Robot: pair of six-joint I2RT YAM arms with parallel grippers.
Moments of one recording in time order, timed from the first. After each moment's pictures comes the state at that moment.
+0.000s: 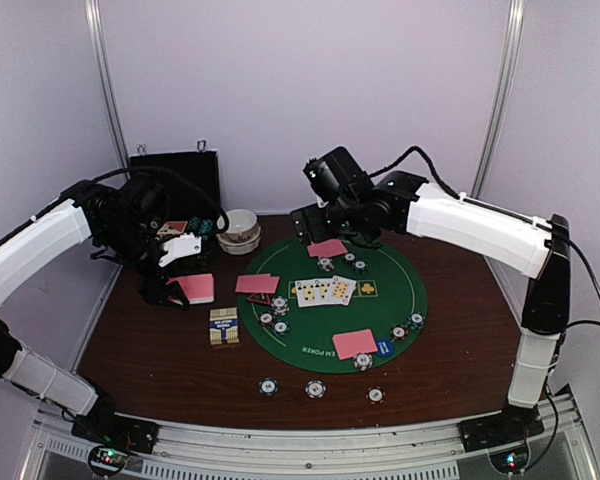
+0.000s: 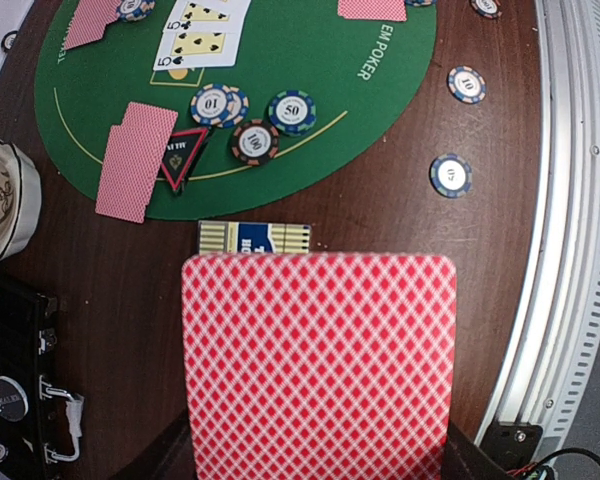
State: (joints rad) left arm -0.48 1.35 1.33 -1.22 0.32 0.83; right arm 0.93 1.90 1.86 -0.68 0.60 0.27
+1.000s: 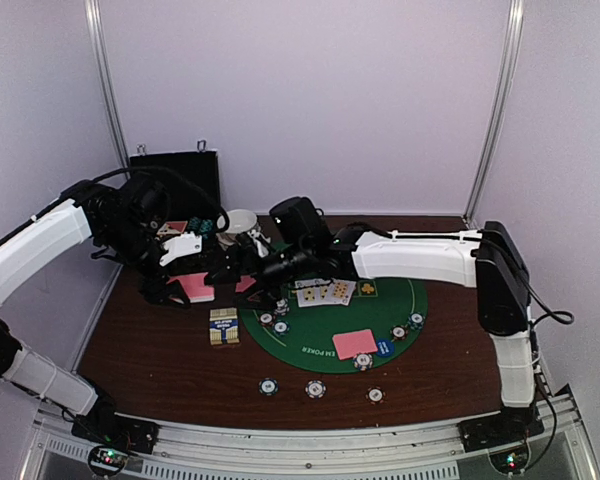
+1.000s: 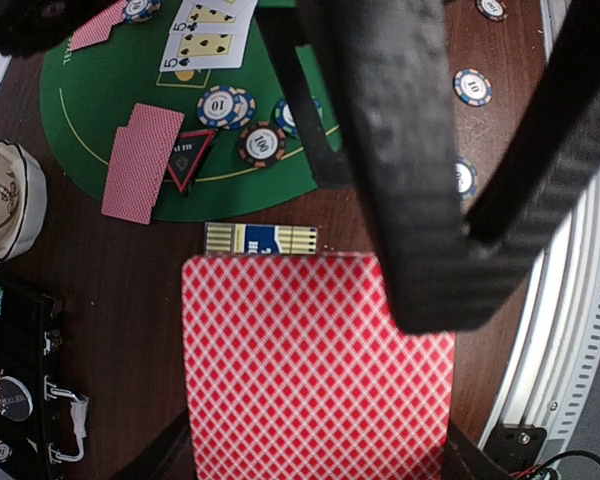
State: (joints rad) left arm -0.48 1.36 1.33 -1.20 0.31 0.83; right arm 0.98 2.10 1.75 -0.12 -0.69 1.07
